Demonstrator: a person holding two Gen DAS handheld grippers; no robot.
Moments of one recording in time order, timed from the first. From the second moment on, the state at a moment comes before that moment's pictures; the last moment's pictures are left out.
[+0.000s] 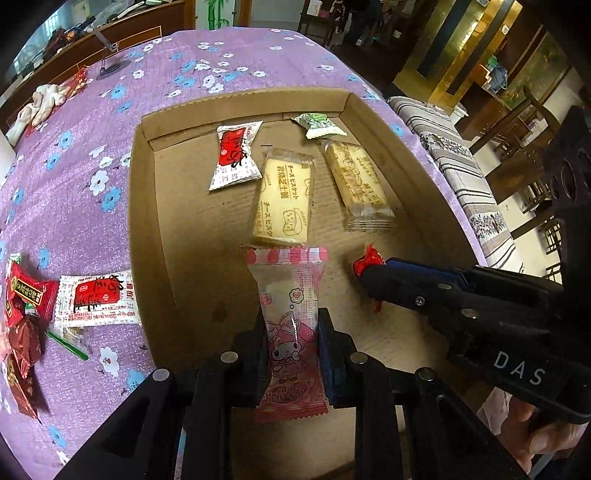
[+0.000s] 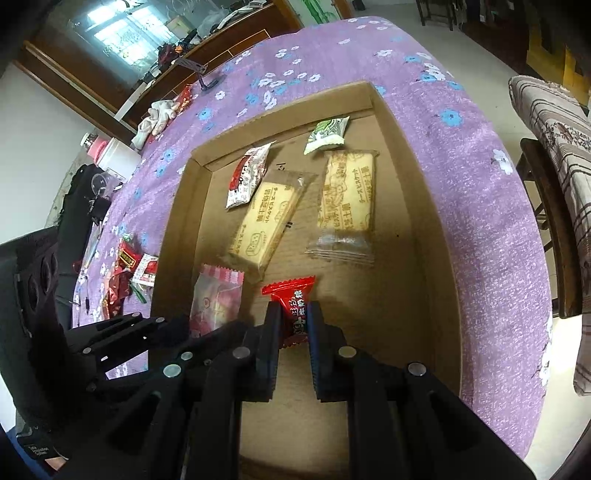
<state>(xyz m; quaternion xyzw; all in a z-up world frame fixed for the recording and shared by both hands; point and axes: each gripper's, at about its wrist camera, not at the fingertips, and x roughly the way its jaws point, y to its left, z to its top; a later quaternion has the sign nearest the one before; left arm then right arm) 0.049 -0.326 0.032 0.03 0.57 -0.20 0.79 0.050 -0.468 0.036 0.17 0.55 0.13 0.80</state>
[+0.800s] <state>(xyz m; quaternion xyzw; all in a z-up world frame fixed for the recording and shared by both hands) 0.002 -0.236 0.087 -0.02 0.53 -0.17 0.83 0.023 -0.415 0.084 0.17 0.53 0.18 0.81</state>
